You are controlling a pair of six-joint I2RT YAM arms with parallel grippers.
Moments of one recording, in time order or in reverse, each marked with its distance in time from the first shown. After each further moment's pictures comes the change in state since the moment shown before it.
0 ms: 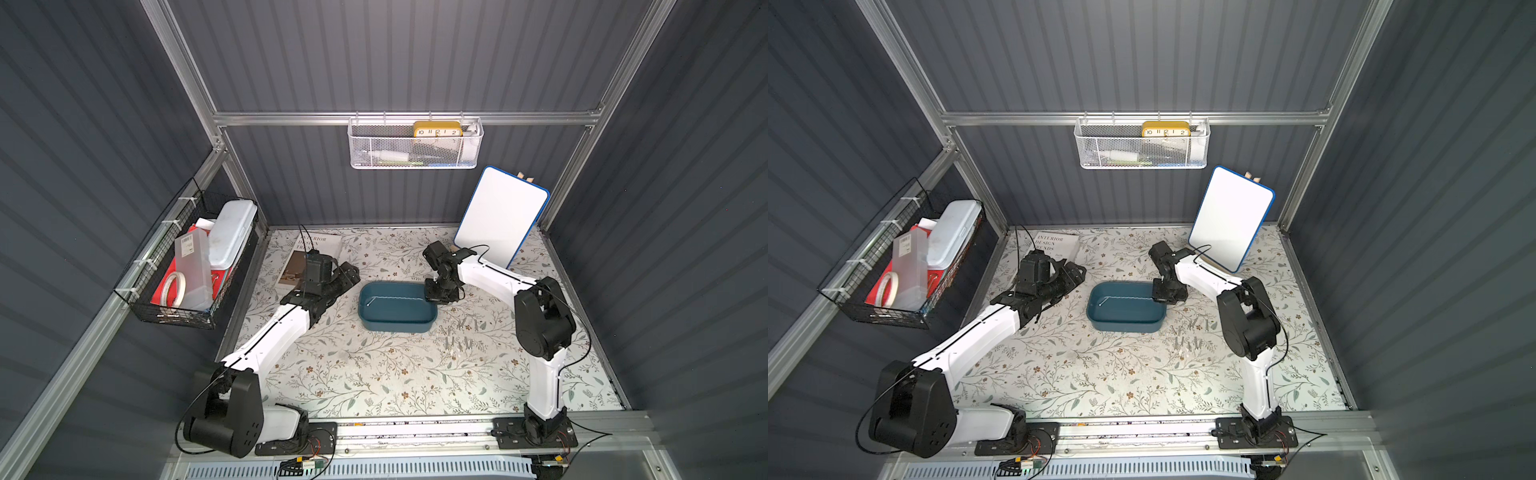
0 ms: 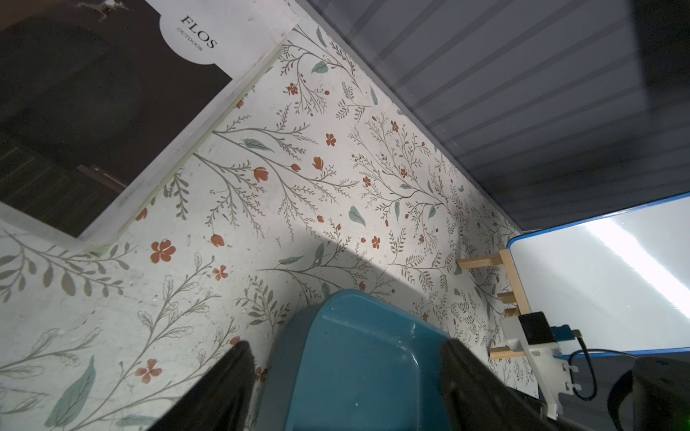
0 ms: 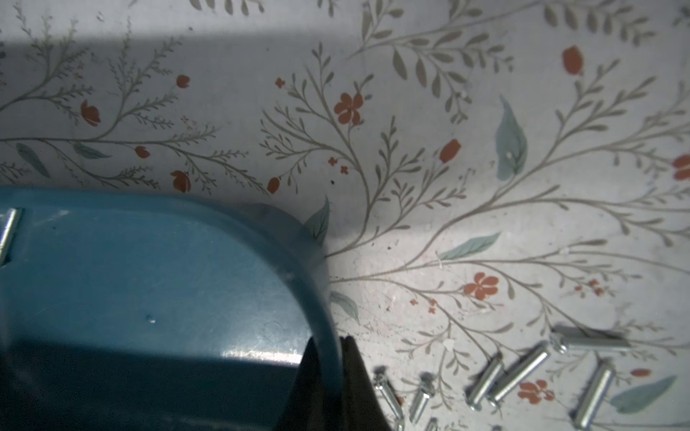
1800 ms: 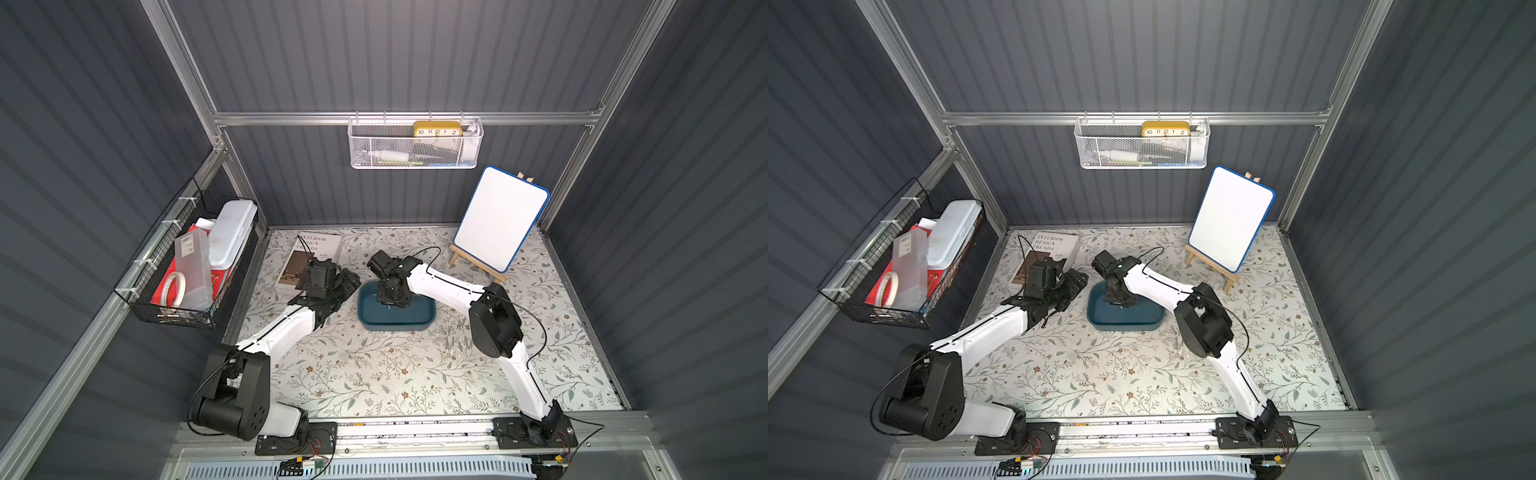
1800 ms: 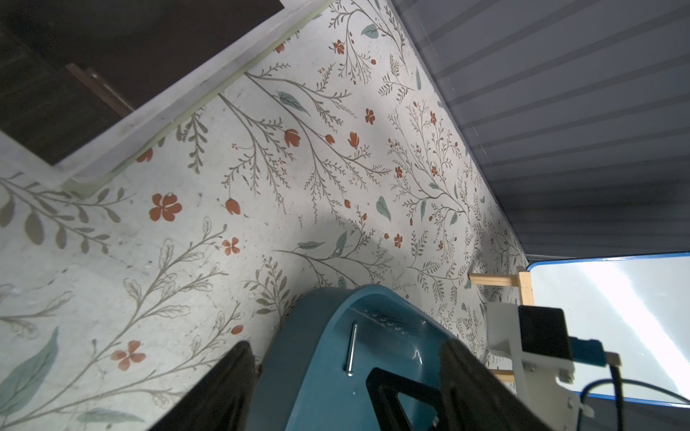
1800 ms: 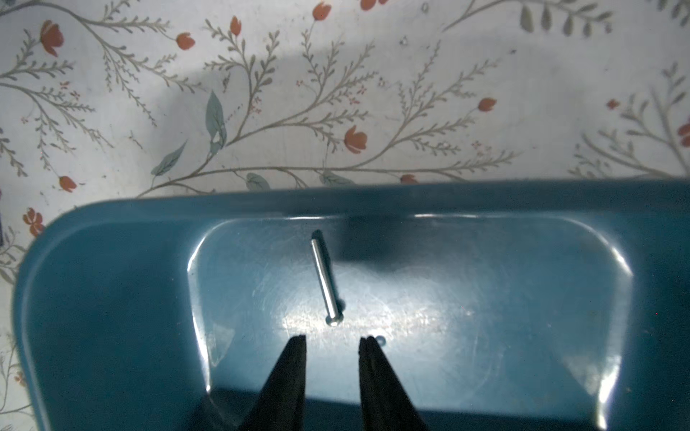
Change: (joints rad) left arm 0.000 0.072 -0.066 0.084 0.002 -0.165; right arm 0.280 0.304 0.431 -0.020 0.171 0.280
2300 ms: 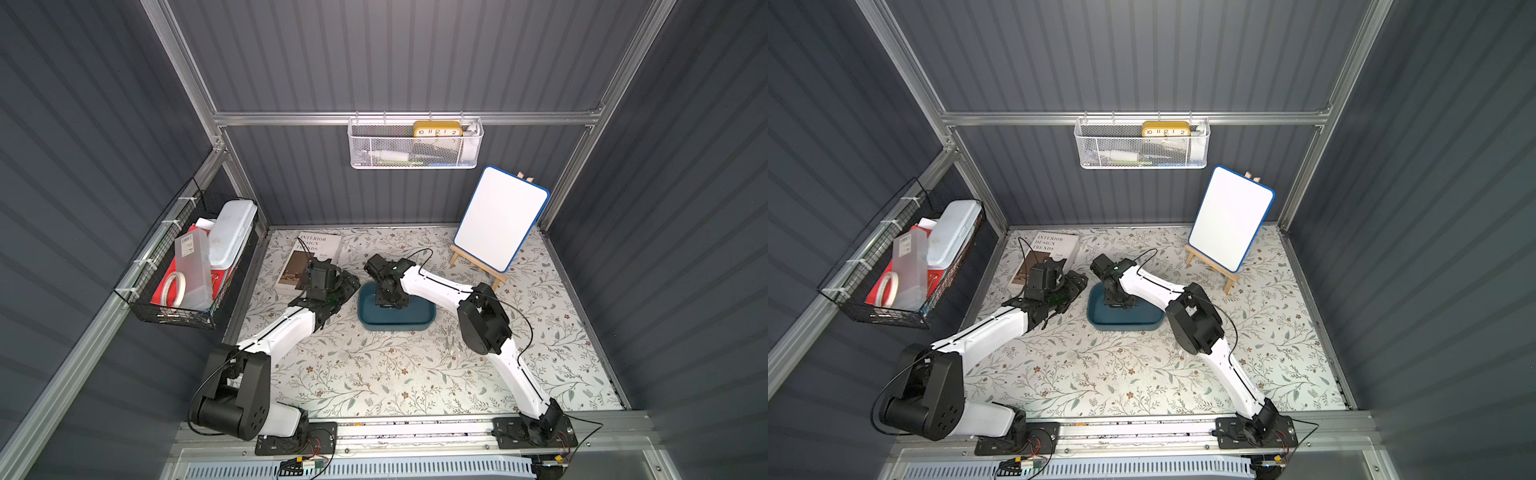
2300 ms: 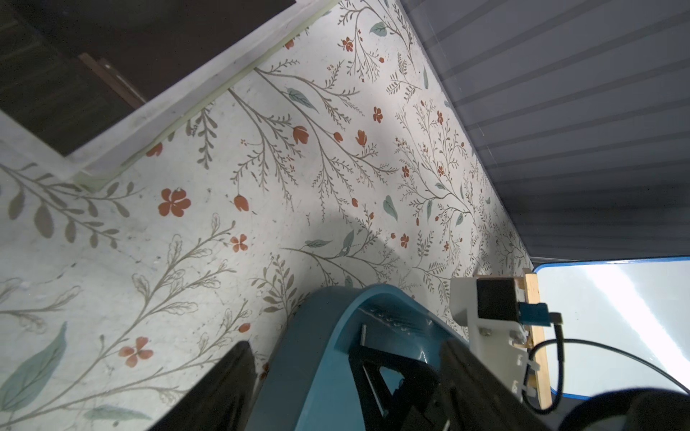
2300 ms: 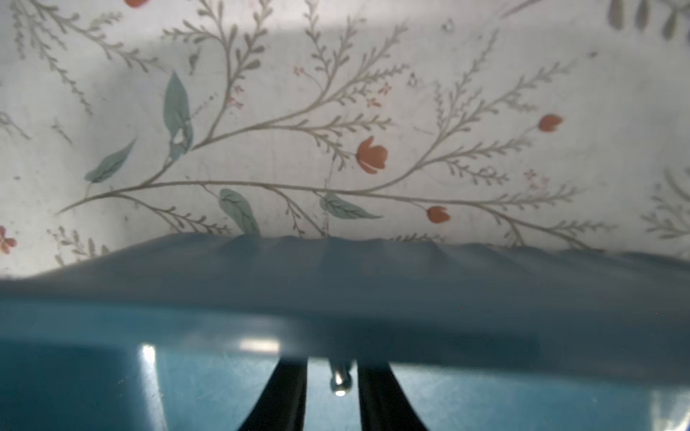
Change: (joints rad) left arm 0.000 0.000 -0.021 0.014 -0.011 -0.008; right arm -0.003 0.106 0.090 -0.039 0.006 -0.080
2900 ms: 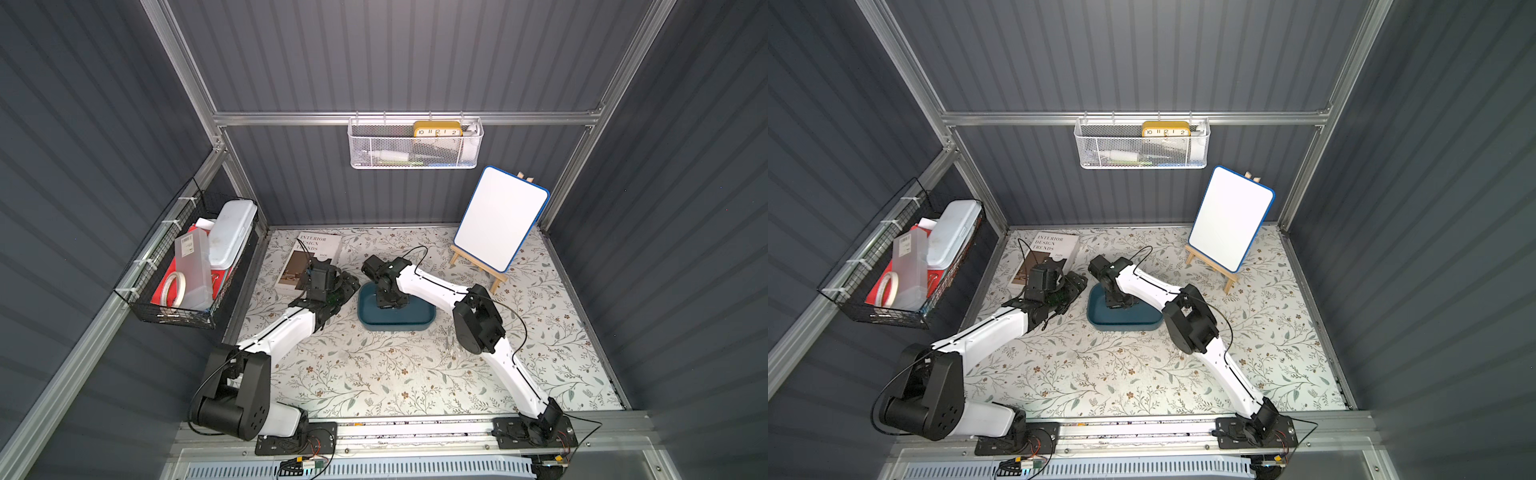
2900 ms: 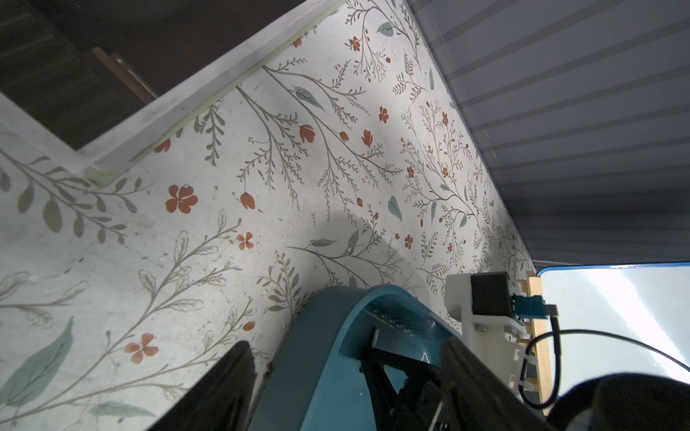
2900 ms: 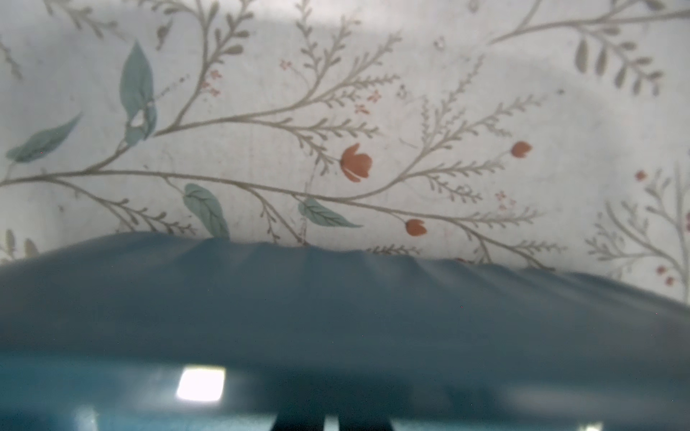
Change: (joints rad) left arm 0.000 0.000 -0.007 0.001 -0.004 -0.010; right arm 0.006 0.066 0.104 -0.124 0.069 -0.098
